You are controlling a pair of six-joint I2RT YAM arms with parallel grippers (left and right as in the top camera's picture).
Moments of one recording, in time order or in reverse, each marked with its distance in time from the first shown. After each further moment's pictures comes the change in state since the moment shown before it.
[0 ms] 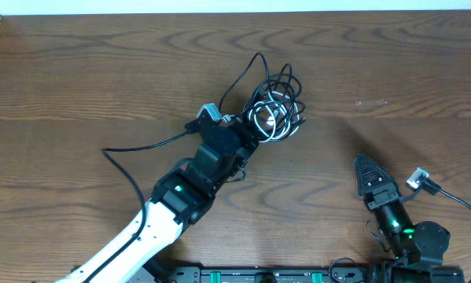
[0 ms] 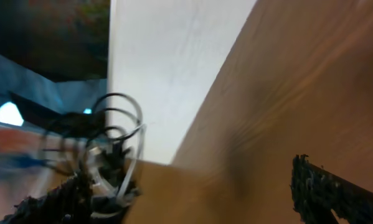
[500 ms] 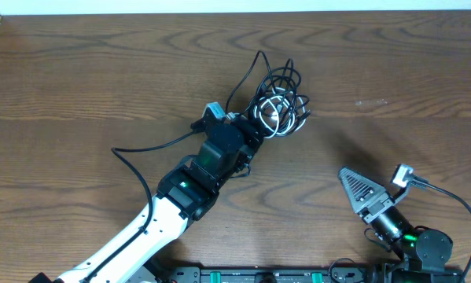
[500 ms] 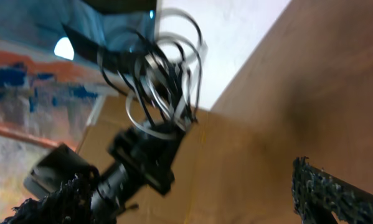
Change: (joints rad) left arm 0.000 0.030 0.000 0.084 0.032 -0.075; right arm 0.031 0.001 0.000 0.147 -0.282 0.059
